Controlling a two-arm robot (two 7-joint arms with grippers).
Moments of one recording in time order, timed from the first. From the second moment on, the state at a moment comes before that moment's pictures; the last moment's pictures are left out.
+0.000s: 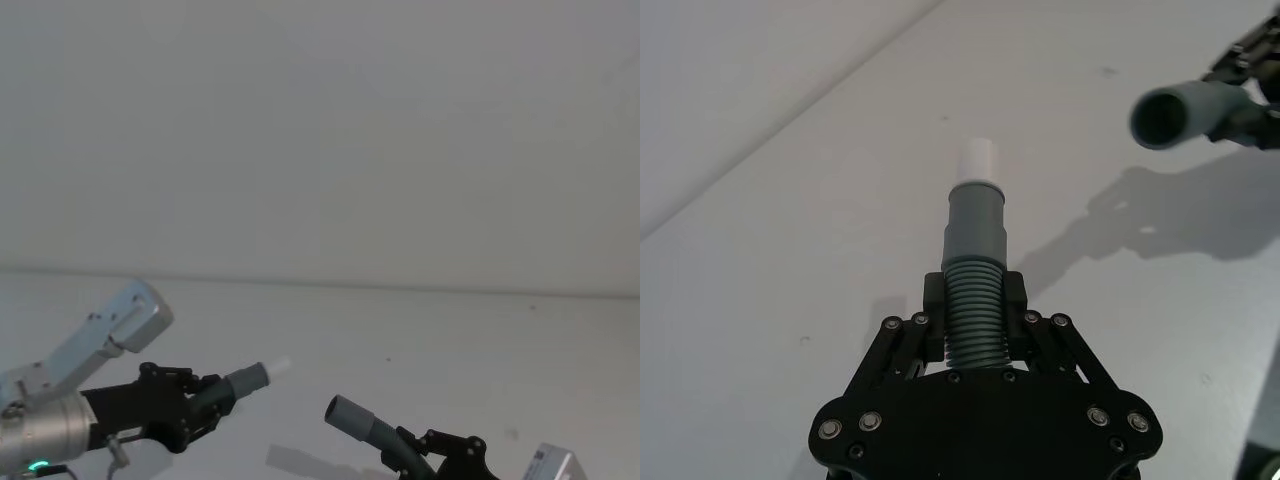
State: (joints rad) left arm -0.45 0.62 0.45 -1.62 -0.35 0.36 -0.66; right arm 0.21 0.45 -0.40 -1.41 0.21 -0.43 0.59
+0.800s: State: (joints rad) left arm -0.52 0.74 0.46 -1.61 -0.42 0.29 -0.89; right arm 0.21 0.45 -0.40 -1.41 0.21 -0.43 0.59
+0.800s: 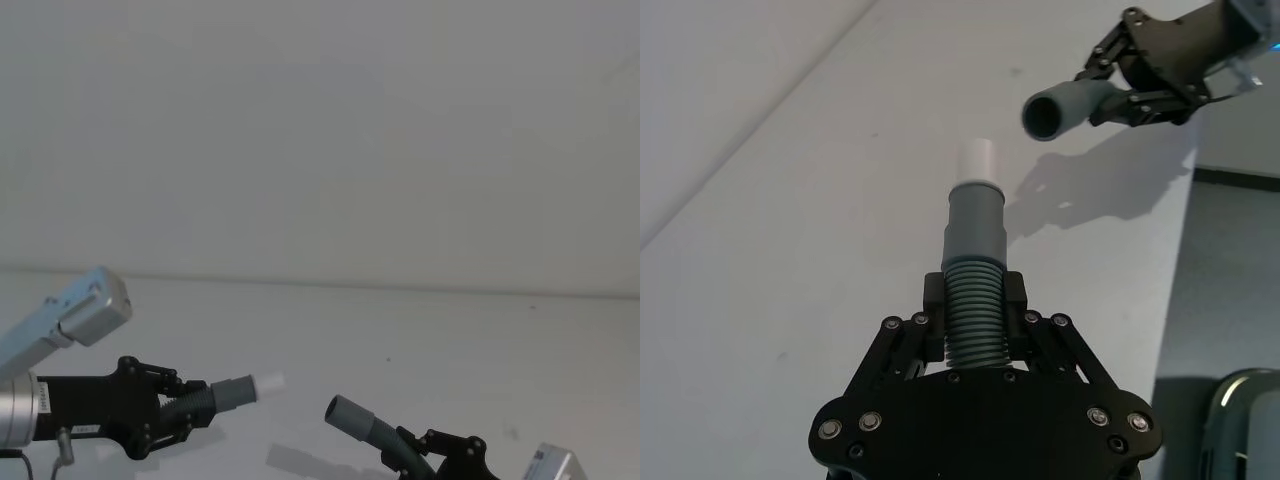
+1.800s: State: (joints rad) left arm -0.66 0.72 0.56 -1.56 -0.43 0.33 -1.05; right arm 0.21 0.45 -0.40 -1.41 0.21 -0.43 0.59
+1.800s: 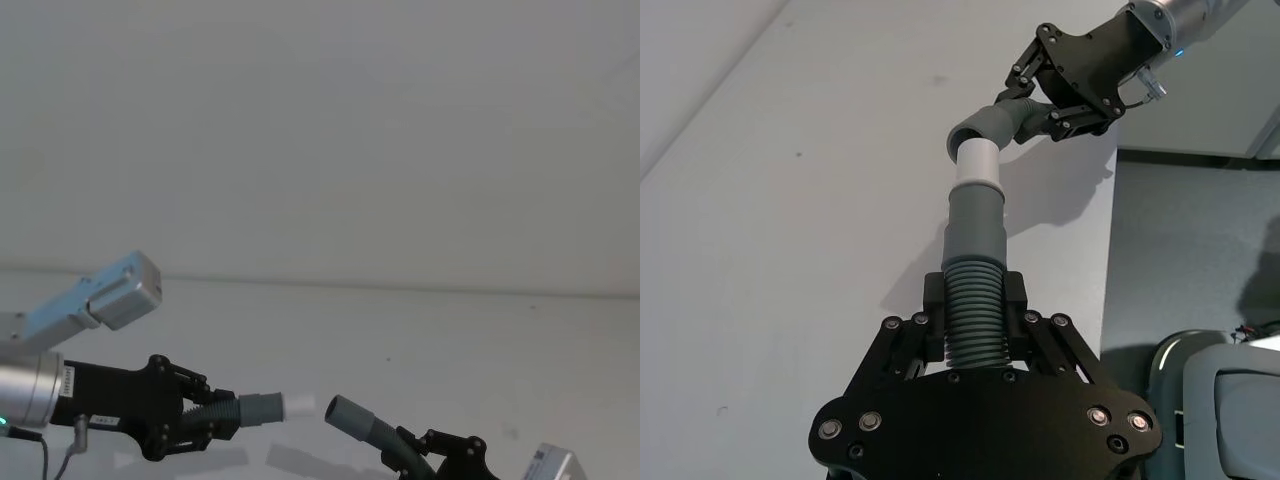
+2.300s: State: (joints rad) left arm -0.74 0.71 0.62 -1.52 -0.40 0.37 -1.09; right arm 0.21 0.45 -0.40 -1.41 0.21 -0.43 0.59
